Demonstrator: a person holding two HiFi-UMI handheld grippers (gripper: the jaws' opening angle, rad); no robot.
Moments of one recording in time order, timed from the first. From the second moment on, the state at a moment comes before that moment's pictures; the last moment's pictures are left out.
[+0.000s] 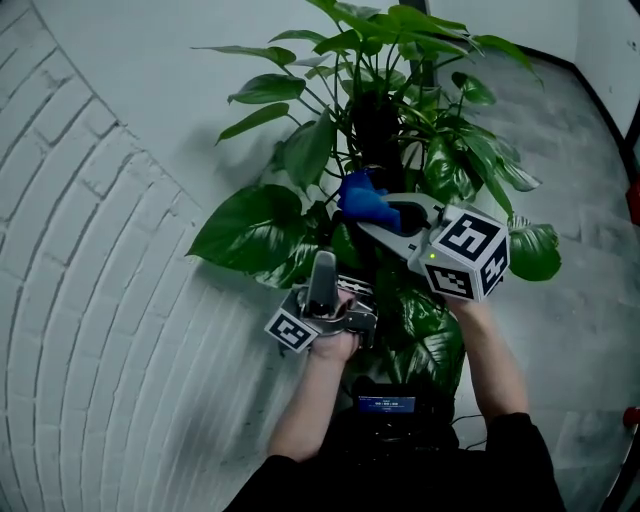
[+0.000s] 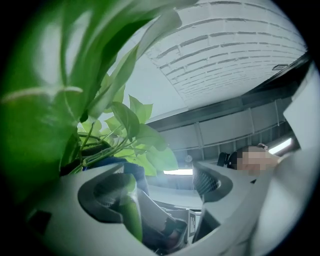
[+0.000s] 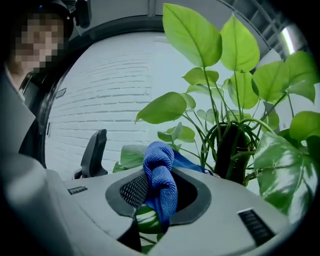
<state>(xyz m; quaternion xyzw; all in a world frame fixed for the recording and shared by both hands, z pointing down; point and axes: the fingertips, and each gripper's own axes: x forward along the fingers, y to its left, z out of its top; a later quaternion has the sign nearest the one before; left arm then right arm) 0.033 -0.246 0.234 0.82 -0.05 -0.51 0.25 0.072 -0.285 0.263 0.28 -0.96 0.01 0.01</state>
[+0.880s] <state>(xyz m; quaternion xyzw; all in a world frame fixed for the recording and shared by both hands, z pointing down) 0.035 -0.236 0.238 0.83 -0.06 -0.50 0.24 0.067 -0.227 0.275 0.24 -0.97 -0.02 0.05</state>
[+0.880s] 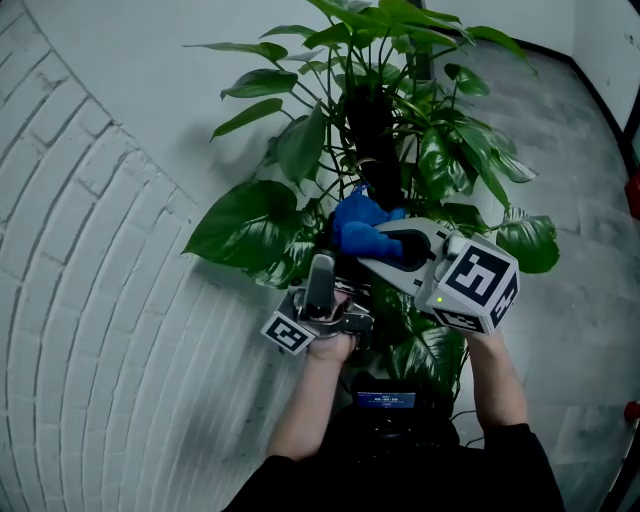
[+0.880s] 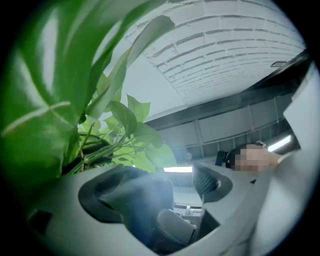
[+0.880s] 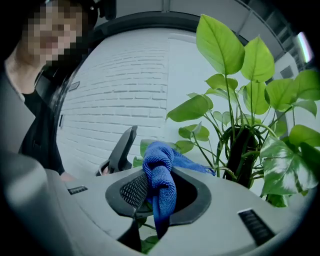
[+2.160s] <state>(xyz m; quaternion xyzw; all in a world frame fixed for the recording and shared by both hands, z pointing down) 0.026 -0.217 0.238 0.83 -0.08 -0.50 0.22 0.044 -0.204 0.277 0.23 -0.97 -0.09 0.08</state>
